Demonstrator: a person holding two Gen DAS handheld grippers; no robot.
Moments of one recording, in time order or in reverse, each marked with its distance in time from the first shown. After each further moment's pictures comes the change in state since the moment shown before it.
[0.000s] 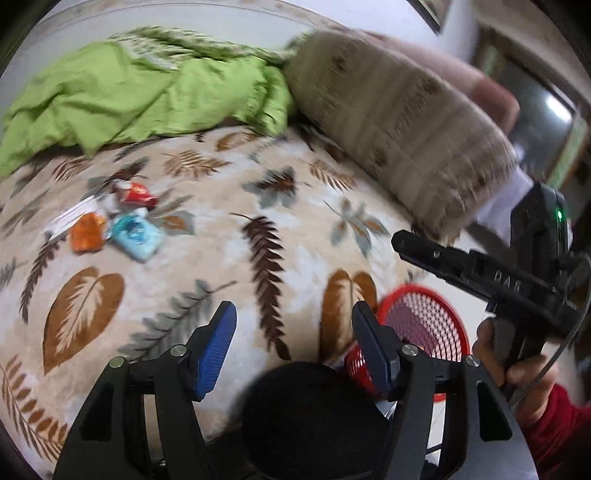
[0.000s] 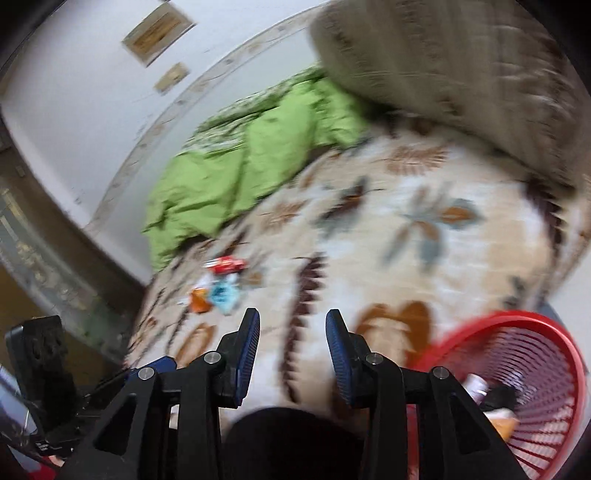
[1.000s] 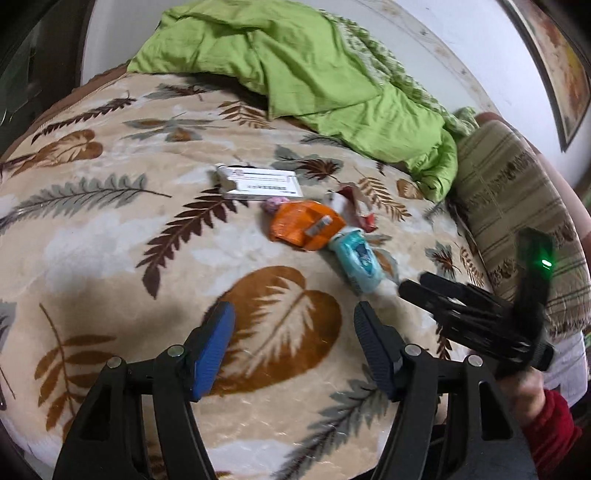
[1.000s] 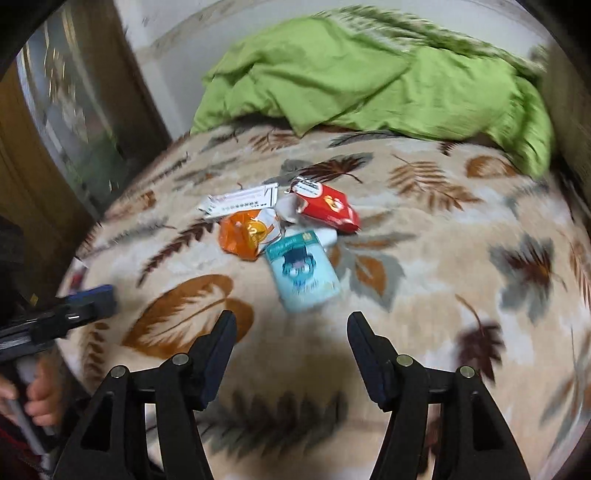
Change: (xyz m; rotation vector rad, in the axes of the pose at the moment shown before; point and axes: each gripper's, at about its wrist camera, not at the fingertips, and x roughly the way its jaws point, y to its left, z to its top) left arm -0.022 0.241 -0.015 -0.473 -0.087 0.228; right arm 0.257 0.138 -0.003 -0.595 0.377 -0.004
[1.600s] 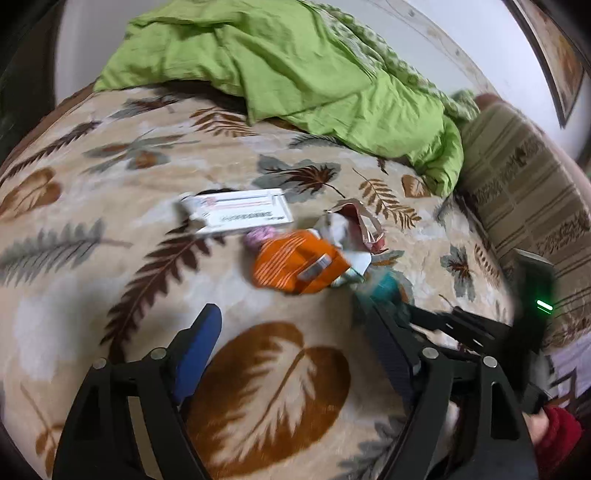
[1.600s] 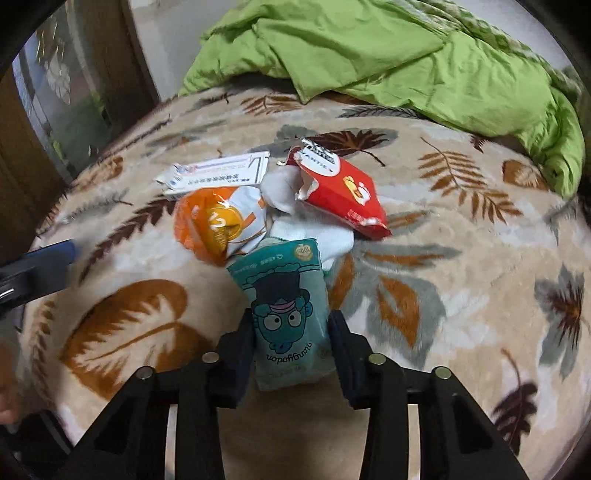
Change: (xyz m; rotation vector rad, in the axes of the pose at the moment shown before) left arm 0.065 -0.025 0.049 0.119 0.016 0.030; right arm 0.050 -0.005 0.006 0.004 0.042 -0.015
